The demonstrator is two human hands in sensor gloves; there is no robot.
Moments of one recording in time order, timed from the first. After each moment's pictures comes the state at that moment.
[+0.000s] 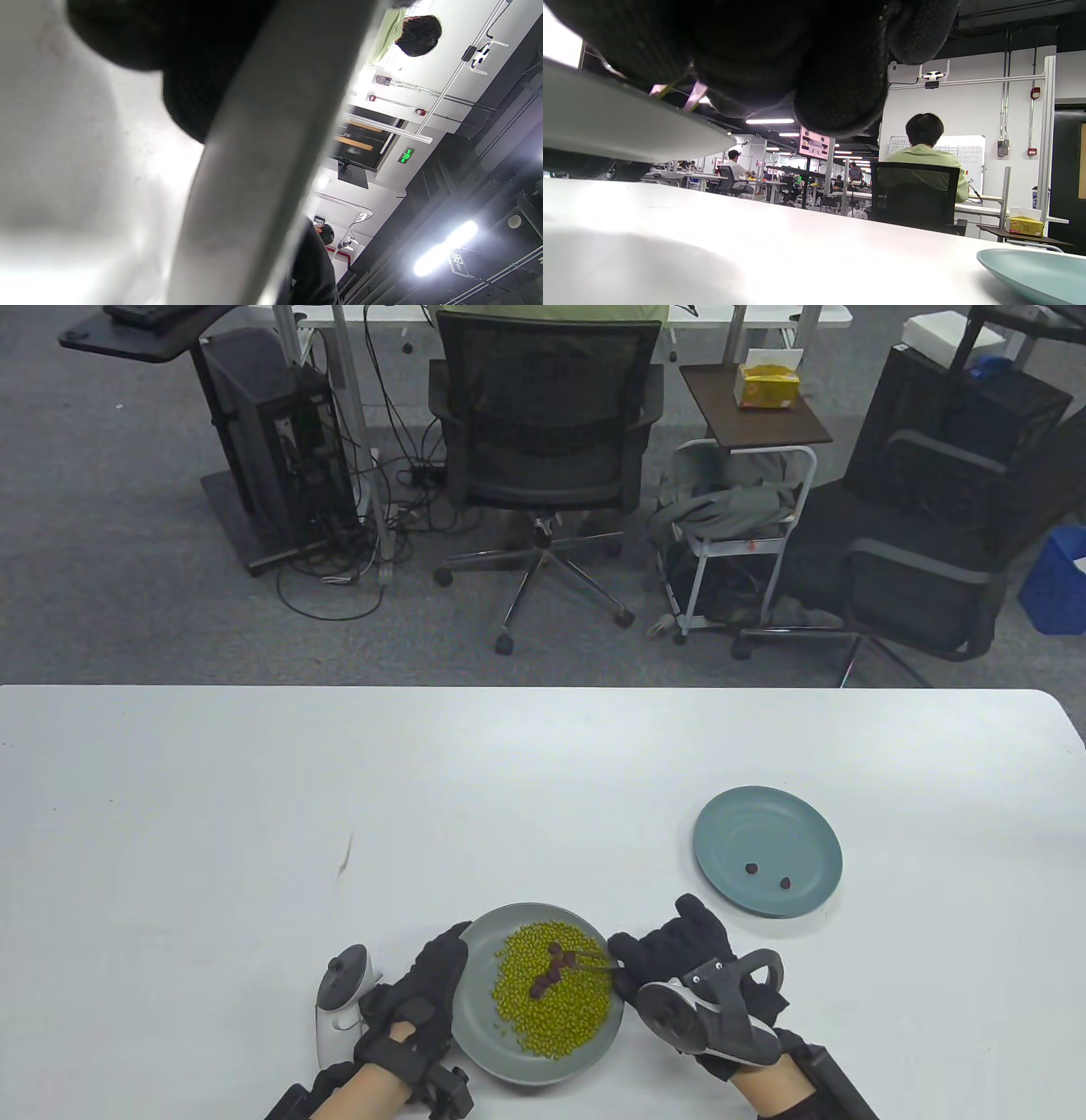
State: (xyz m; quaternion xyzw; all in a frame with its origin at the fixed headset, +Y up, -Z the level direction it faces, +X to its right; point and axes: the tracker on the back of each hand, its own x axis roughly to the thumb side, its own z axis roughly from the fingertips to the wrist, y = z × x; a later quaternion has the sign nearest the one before) left_hand -0.179 -0.817 -0.292 -0.21 -0.05 0.77 0.60; right_hand 0.123 -0.711 -0.283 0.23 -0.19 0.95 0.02
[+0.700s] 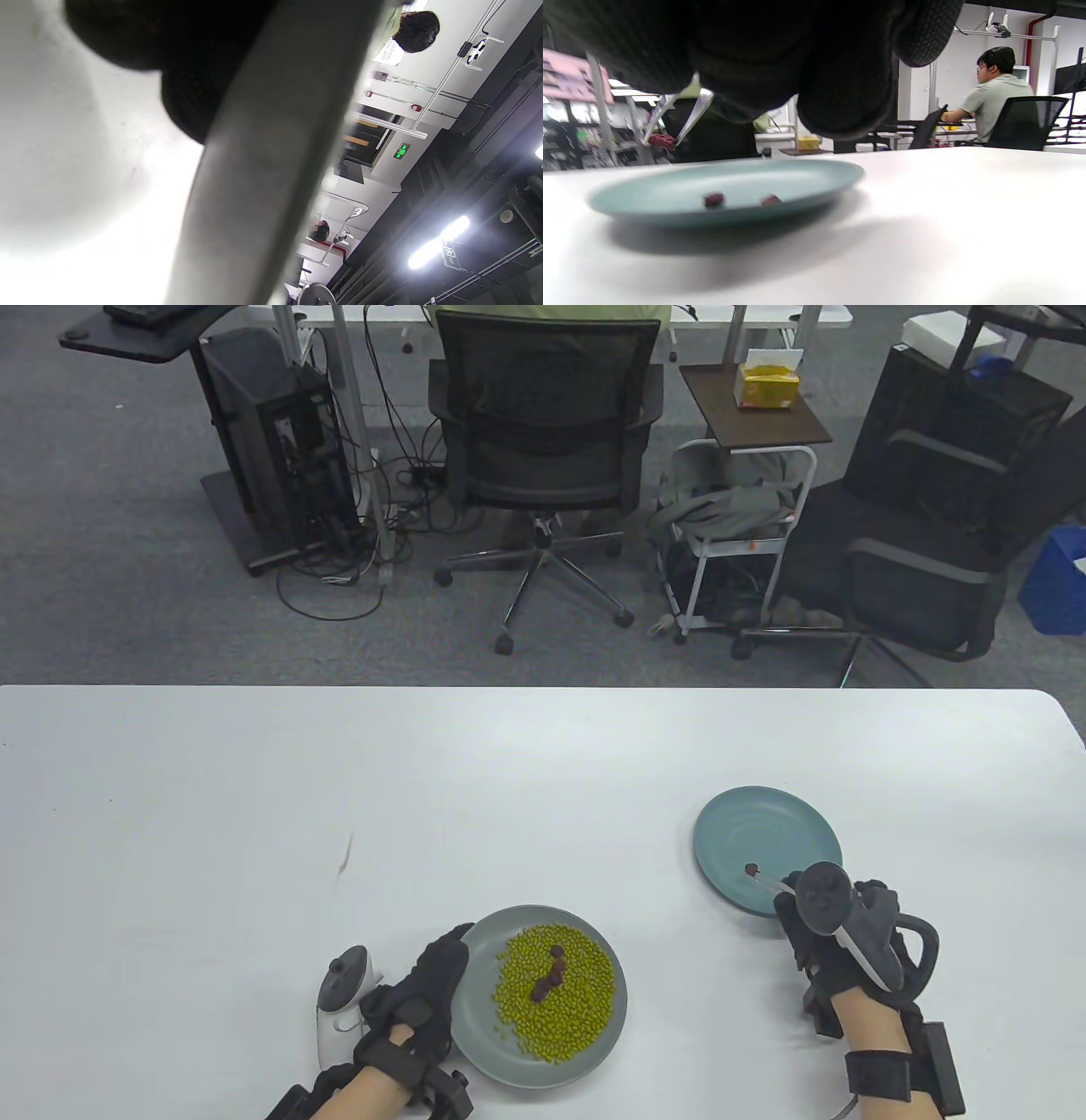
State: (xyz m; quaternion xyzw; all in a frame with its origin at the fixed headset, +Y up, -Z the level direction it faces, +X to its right) left_hand -0.178 -0.816 -0.291 -0.22 -0.07 0.77 0.60; right_hand 0.286 -0.735 -0.360 -0.13 -0.06 0.99 0.02
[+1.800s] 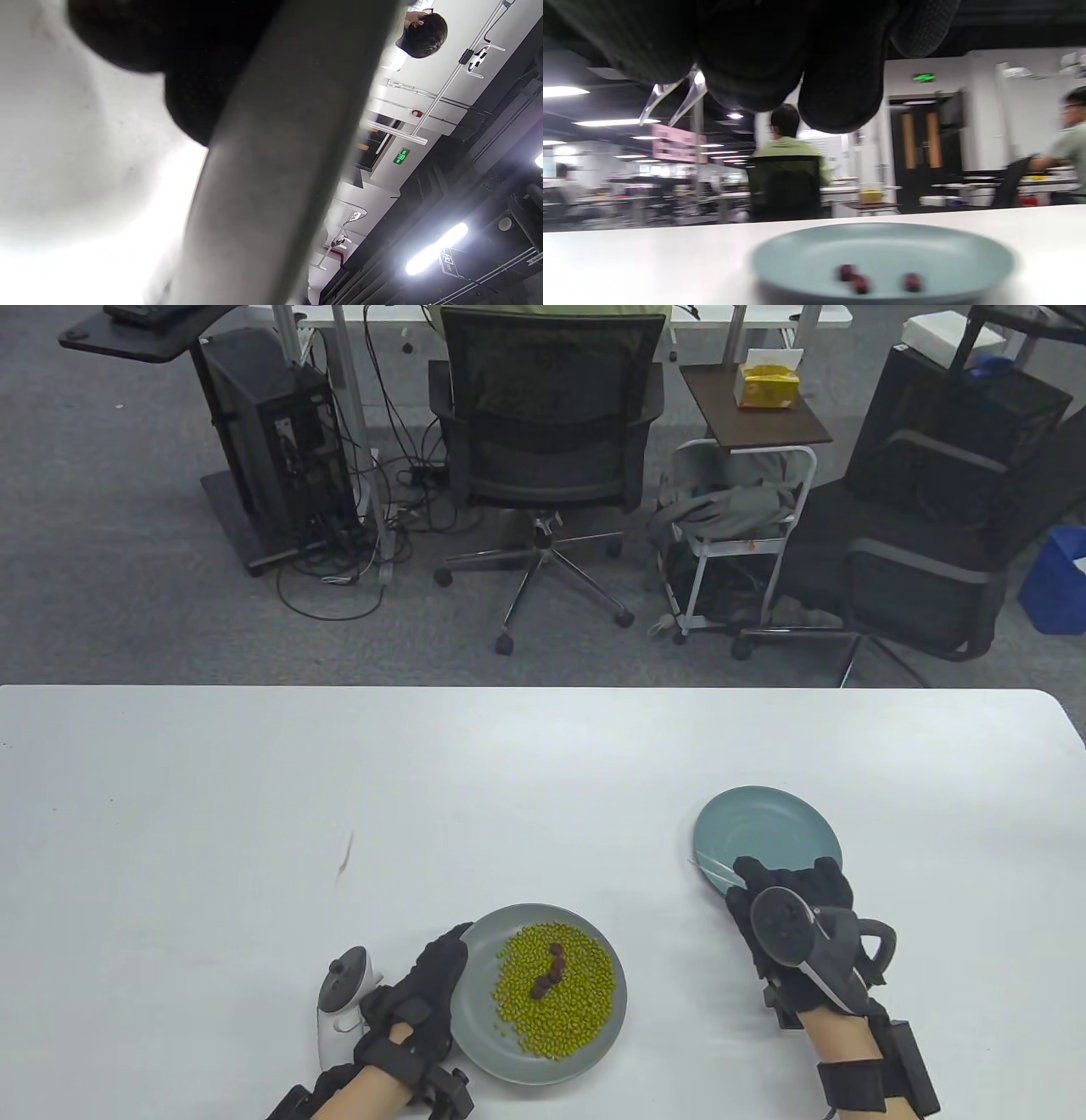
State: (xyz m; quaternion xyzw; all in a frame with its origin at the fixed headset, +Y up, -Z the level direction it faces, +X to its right) left_hand -0.177 -0.818 -0.290 -0.22 -0.06 0.78 0.59; right_hand 0.215 -0.711 -0.332 0.02 -0.18 0.98 0.06
